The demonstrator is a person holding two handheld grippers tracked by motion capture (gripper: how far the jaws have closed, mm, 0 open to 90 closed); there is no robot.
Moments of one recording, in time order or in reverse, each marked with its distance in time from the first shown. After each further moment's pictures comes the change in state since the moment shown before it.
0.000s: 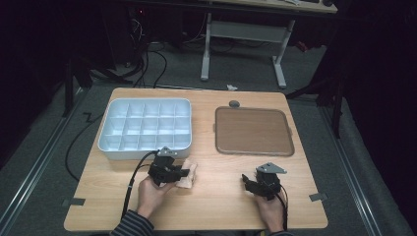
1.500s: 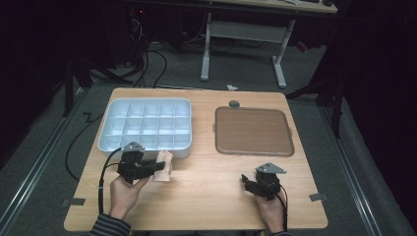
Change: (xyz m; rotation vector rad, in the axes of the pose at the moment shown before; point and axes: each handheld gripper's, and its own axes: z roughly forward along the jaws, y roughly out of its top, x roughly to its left) left arm 0.033 -0.010 -0.075 -0.102 0.056 -0.090; right arm 0.001 0.000 0.000 0.000 0.006 -0.008
